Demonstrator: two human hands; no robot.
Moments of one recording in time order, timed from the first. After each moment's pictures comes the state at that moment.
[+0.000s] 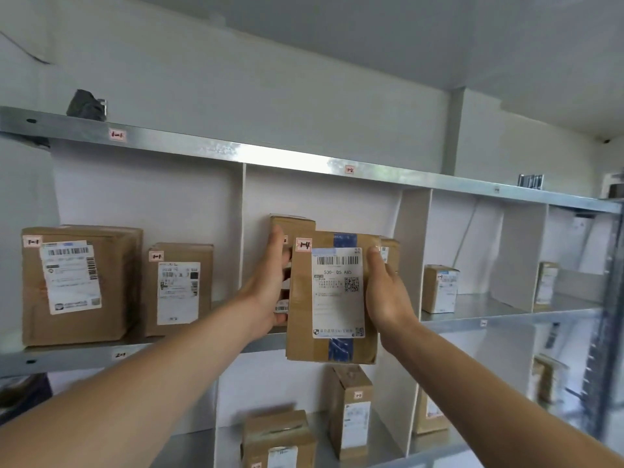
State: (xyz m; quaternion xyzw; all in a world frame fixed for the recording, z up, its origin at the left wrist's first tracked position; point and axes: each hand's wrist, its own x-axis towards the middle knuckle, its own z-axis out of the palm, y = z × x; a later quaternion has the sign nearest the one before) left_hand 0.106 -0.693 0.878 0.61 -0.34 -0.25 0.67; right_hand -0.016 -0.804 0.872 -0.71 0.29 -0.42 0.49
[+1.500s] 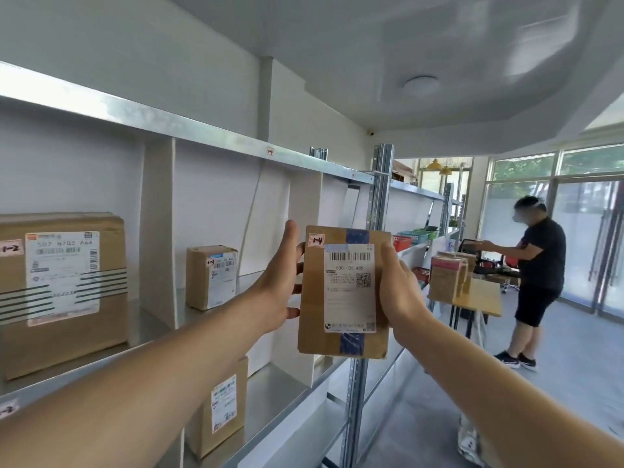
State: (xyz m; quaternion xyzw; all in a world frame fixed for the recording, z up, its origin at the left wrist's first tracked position) left_hand -0.119 -1.082 0.873 0.49 -0.53 -0.45 0.53; right_hand -0.286 -1.104 0.862 -0.56 0.49 -0.56 0.37
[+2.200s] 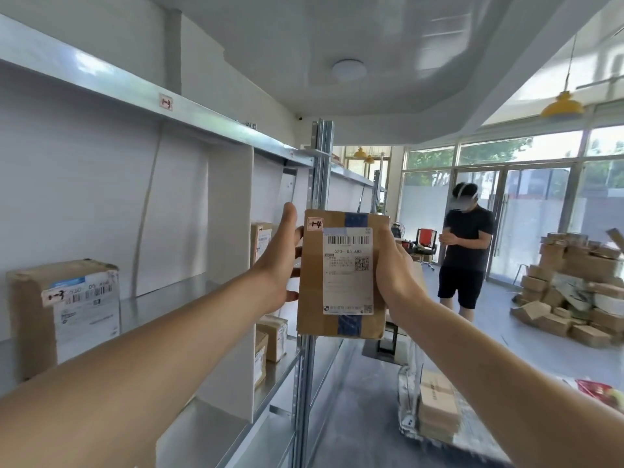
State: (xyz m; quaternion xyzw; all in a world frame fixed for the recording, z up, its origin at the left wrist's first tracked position) left_hand -0.163 -1.290 0.876 0.41 -0.59 -0.52 0.48; right_hand -0.337 -1.272 0.863 -0.47 0.58 -0.59 0.29
